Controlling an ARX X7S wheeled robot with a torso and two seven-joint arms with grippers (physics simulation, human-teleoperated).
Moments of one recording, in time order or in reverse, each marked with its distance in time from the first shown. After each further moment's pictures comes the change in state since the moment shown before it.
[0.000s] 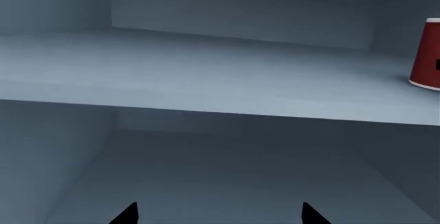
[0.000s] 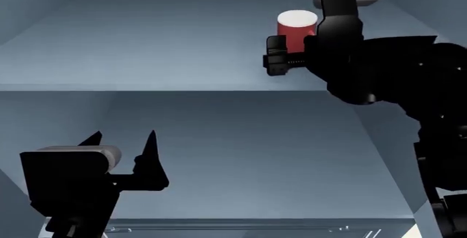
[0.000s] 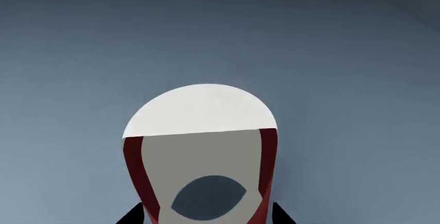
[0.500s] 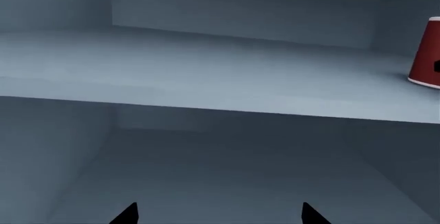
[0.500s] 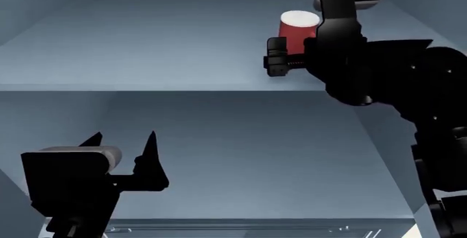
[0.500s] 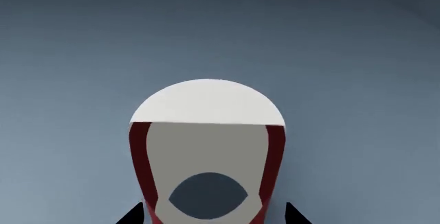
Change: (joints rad) left arm 0.011 0.002 -0.004 -0.008 0.001 0.005 0.006; right arm -0.011 -0.004 -0.010 0.020 -0.029 -0.028 -0.023
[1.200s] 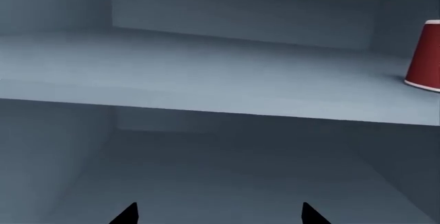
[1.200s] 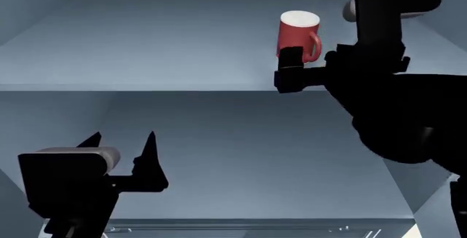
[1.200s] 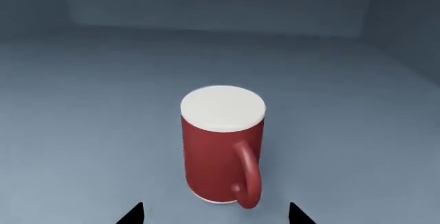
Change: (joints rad) left arm 0.008 -0.007 -0.009 0.014 0.006 -0.002 -0.004; right arm -0.176 0.153 0.167 -0.491 0.269 0.008 0.278
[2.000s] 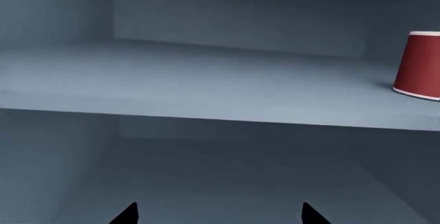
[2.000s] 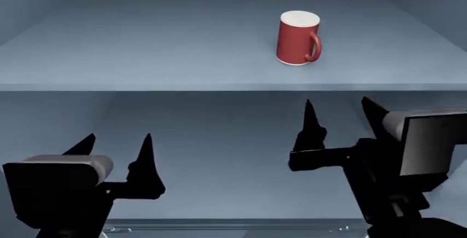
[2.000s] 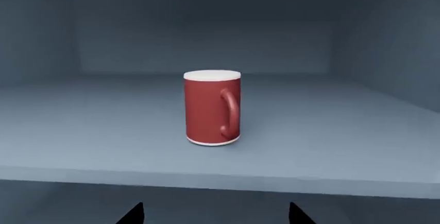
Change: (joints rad) left arm 0.030 -0.036 -0.004 0.056 0.058 0.012 -0.030; right arm -0.690 0.127 0.213 -0.626 -0.385 -0.286 -0.099
